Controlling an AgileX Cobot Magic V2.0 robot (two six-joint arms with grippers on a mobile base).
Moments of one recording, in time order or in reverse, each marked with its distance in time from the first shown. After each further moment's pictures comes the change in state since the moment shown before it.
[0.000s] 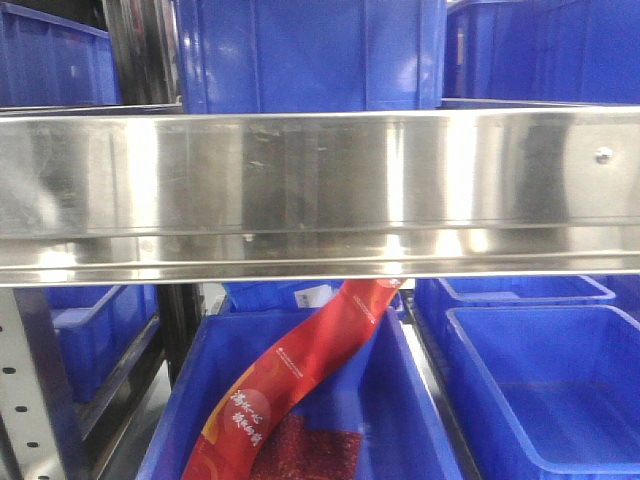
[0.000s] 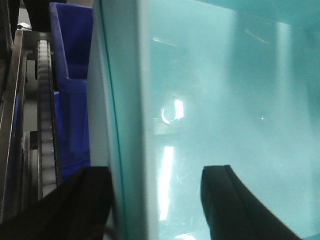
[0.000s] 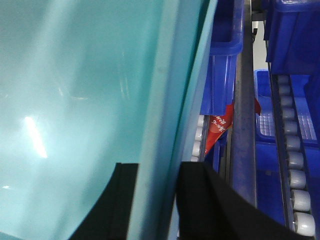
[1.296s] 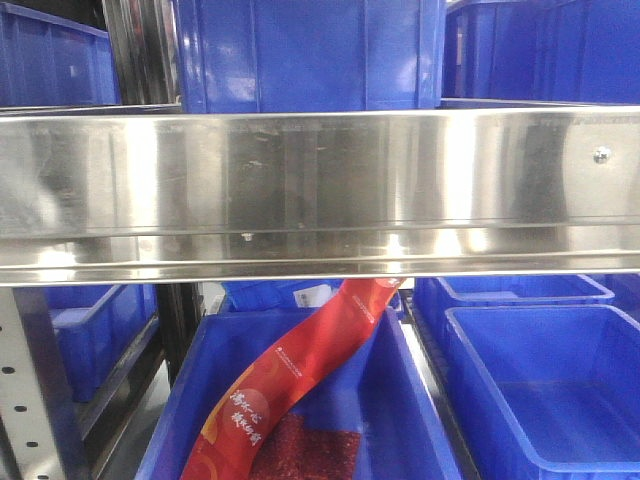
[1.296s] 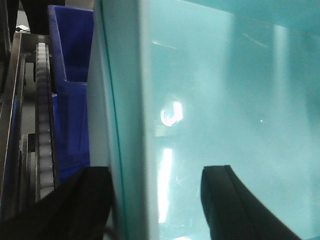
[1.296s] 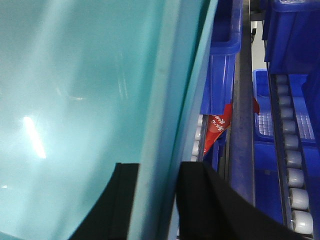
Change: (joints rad) left arm 0.000 0.000 0.000 0.000 -0.010 0.000; right arm 0.000 0.000 0.000 0.000 0.000 0.000
